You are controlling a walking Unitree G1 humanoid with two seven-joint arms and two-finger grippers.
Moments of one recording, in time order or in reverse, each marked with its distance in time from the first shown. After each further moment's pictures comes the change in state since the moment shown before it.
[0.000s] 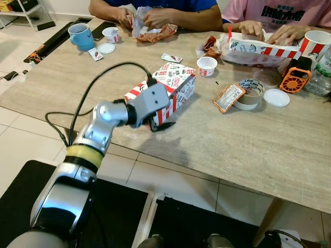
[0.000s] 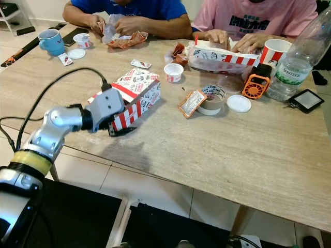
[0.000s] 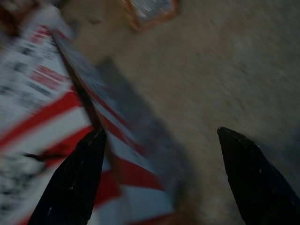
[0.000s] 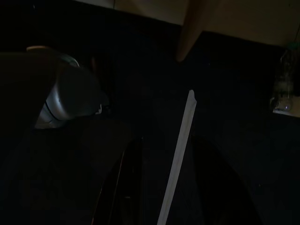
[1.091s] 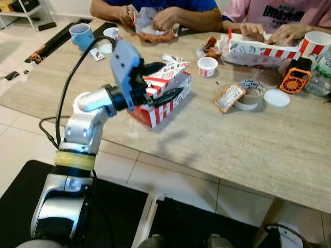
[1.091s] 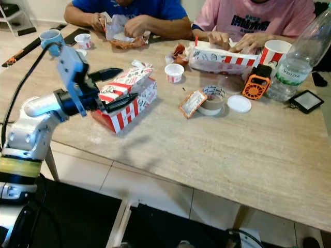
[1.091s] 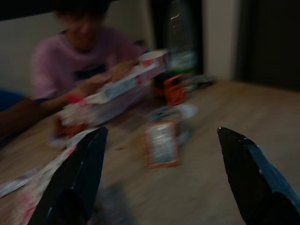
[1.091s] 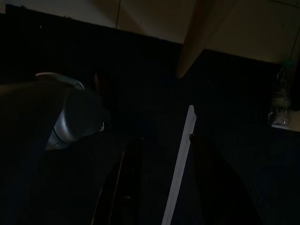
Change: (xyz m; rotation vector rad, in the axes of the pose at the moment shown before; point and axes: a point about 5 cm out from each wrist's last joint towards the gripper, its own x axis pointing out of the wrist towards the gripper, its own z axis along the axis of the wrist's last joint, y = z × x) left arm -0.054 0.019 0.080 -0.241 -0.602 0.074; right arm 0.002 0.003 0.020 0.004 -0.047 0.003
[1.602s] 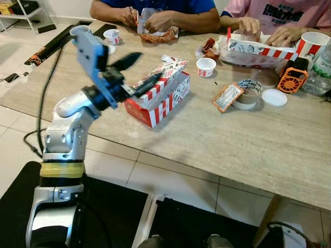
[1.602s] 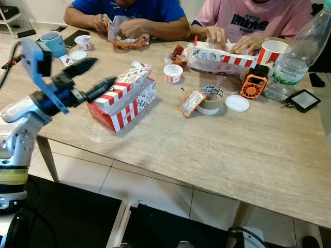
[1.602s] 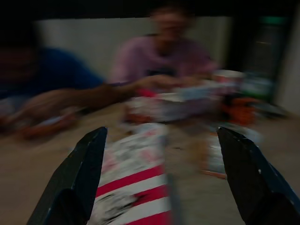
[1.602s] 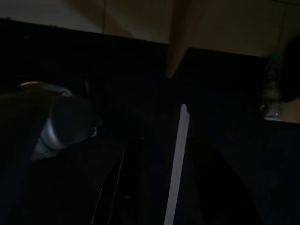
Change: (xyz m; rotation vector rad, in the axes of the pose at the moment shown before) left arm -0.053 0.040 -0.007 -0.104 -0.045 0.501; right arm -0.001 -0.010 0.001 0.055 -0.010 -0.056
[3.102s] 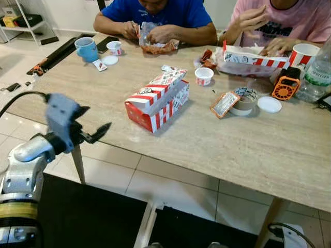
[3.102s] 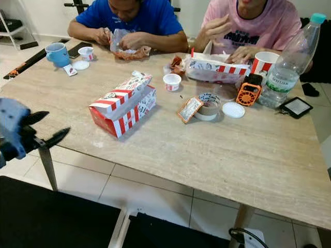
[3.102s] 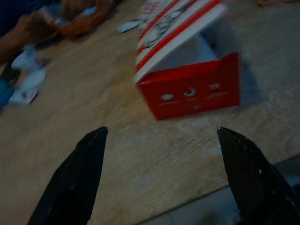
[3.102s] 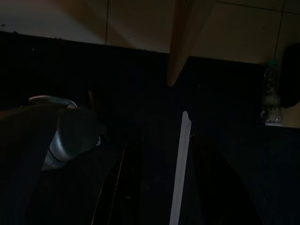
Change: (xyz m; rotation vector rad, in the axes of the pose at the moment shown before) left arm -0.097 0.021 -0.062 0.353 0.530 -0.047; right arm 0.001 0.006 -0.003 0.000 0.014 0.007
